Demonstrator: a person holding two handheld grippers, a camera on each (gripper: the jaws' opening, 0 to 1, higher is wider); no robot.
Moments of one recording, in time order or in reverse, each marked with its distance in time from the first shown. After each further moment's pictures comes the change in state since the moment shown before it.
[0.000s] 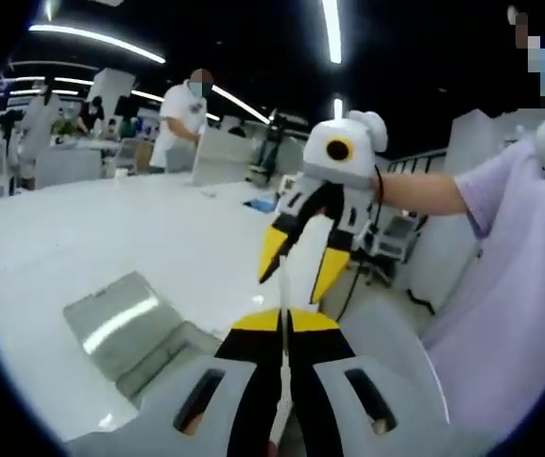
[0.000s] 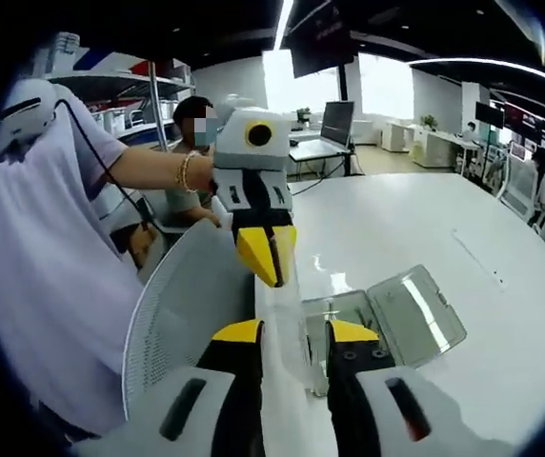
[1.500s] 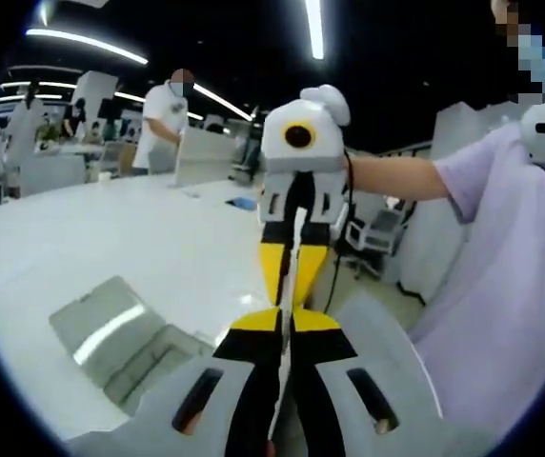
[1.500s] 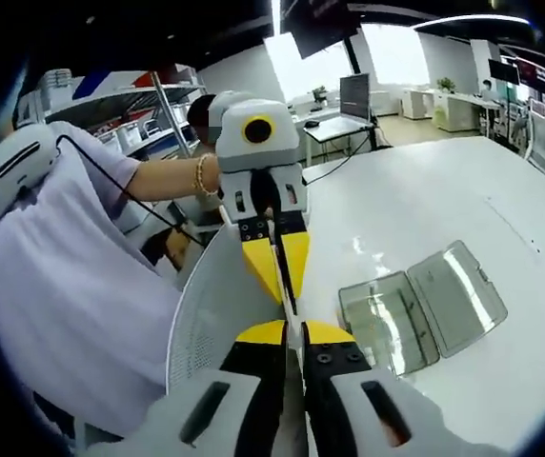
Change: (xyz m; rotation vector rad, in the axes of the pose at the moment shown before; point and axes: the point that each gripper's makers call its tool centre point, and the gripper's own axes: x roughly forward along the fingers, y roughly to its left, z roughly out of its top) left arm 0.006 -0.014 -0.005 0.029 0.021 -0.051; right arm 0.004 0.018 -0.001 0.158 0.070 0.159
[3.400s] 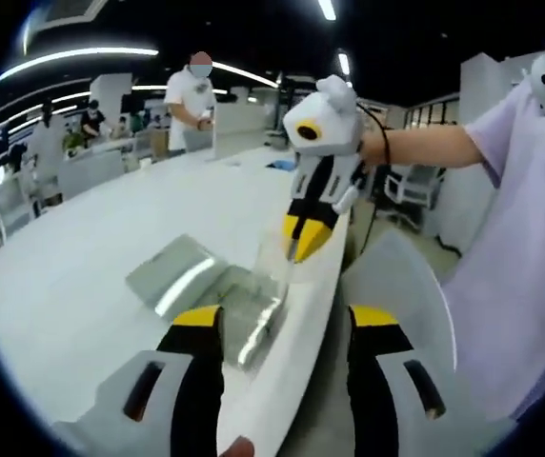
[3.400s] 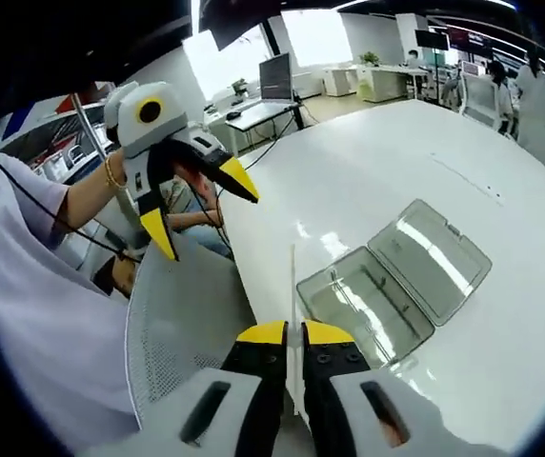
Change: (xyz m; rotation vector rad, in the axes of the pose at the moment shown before) left arm -0.096 0.022 -0.037 0.107 0.188 0.208; right arm 0.046 -0.037 -0.011 0.233 0.041 -0.316
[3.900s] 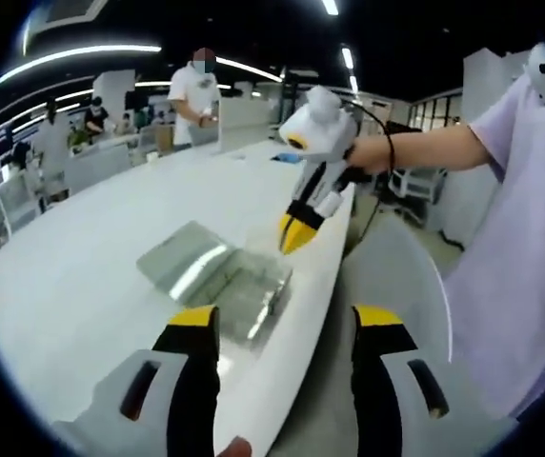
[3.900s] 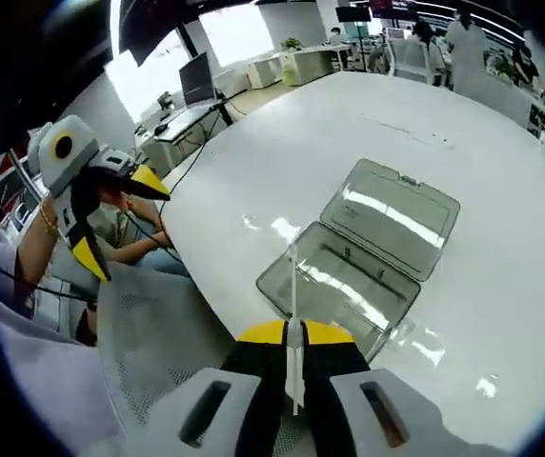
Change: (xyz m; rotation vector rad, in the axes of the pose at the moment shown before) left arm -0.022 0.006 -0.021 -0.003 0.017 0.021; right arm 0.019 -0.026 -0.017 0.306 0.026 -0.221
